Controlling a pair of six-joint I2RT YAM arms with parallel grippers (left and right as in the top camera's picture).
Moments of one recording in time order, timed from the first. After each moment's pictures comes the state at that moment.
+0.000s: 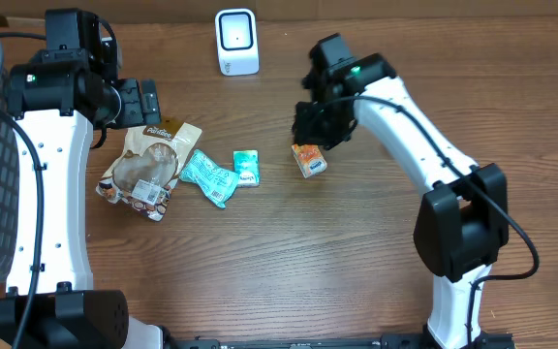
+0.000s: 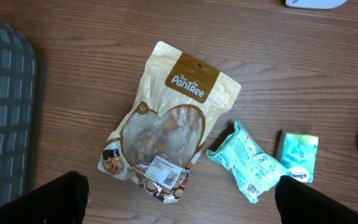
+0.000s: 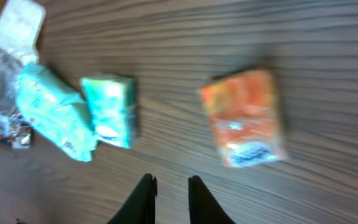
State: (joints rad) left arm 0.06 1.68 1.81 -1.26 -0.06 -0.10; right arm 0.44 2.09 1.83 -1.08 -0.34 0.38
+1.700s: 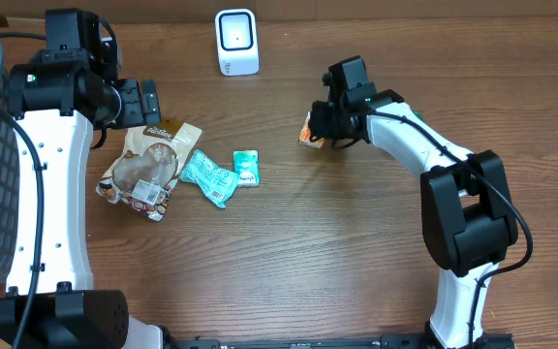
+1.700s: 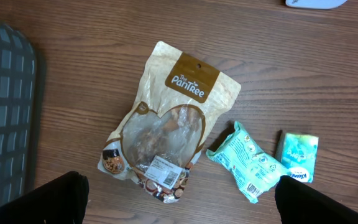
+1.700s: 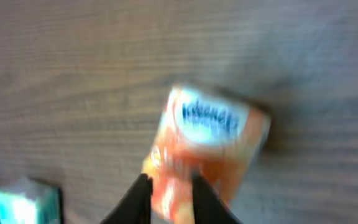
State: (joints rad) left arm 0.06 1.68 1.81 -1.26 -0.06 -0.10; right arm 0.34 2.10 1.50 -0.53 -0.23 0.42
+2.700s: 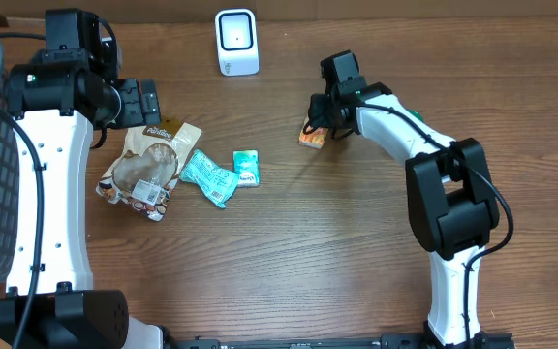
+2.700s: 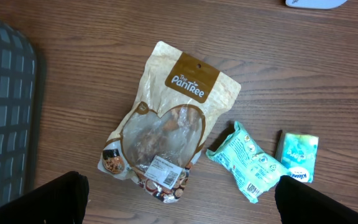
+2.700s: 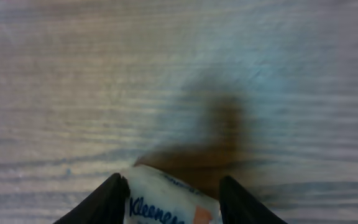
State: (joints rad) left arm 0.06 1.68 1.81 -1.26 -0.06 -0.10; right arm 0.35 2.22 1.62 -0.49 -0.06 0.35
